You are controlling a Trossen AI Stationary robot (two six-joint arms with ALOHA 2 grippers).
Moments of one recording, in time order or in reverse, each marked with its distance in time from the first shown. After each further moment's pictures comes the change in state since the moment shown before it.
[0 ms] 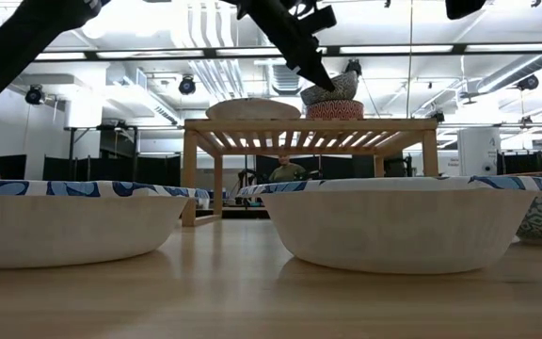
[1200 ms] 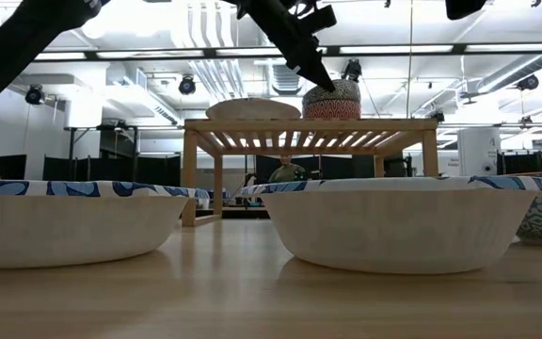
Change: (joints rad) left arm 0.000 0.000 0.000 0.001 0.000 0.000; right arm 0.000 0.000 0.000 -0.002 0.000 0.006
